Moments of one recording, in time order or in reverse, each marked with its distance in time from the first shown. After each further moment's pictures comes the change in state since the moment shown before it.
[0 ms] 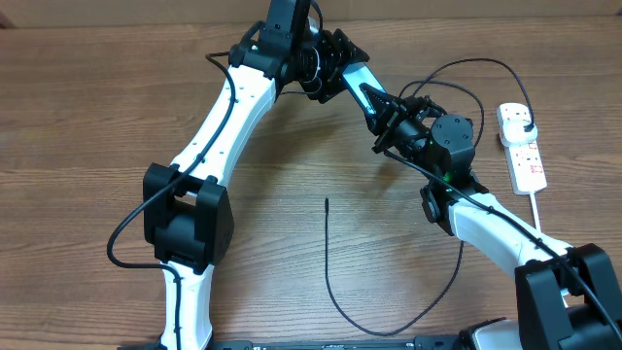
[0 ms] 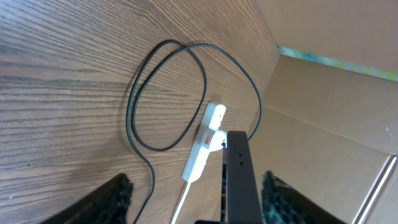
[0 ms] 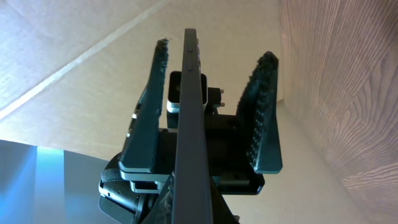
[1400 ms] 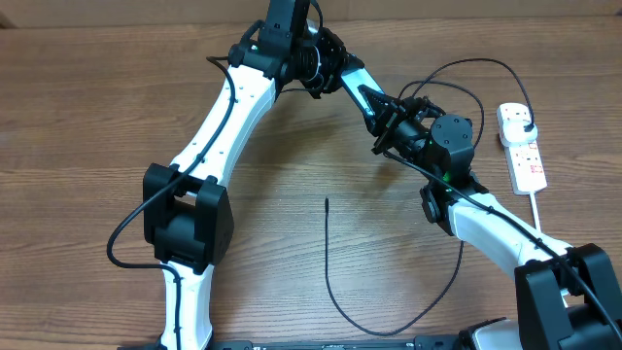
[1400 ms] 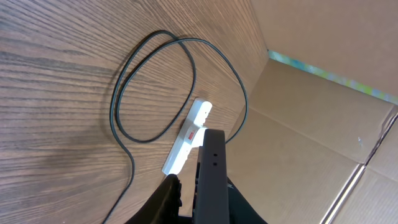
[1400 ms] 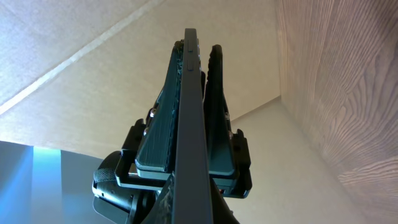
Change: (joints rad) left arm 0.000 0.000 0.000 0.024 0.031 -0.126; right arm 0.001 0.000 0.000 -0.008 -0.012 0.000
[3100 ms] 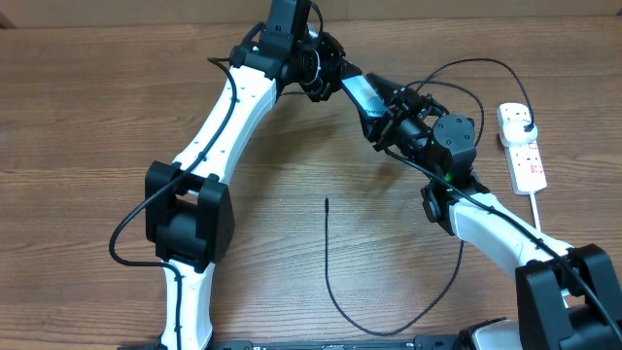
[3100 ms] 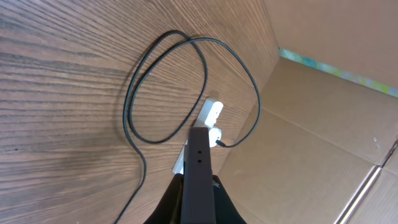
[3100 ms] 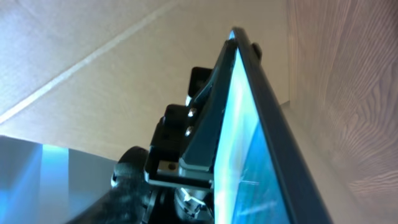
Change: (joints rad) left arm 0.000 0.014 -0.006 -0.016 -0.002 0.039; right arm -0.002 0.000 0.001 0.018 0.015 0.000
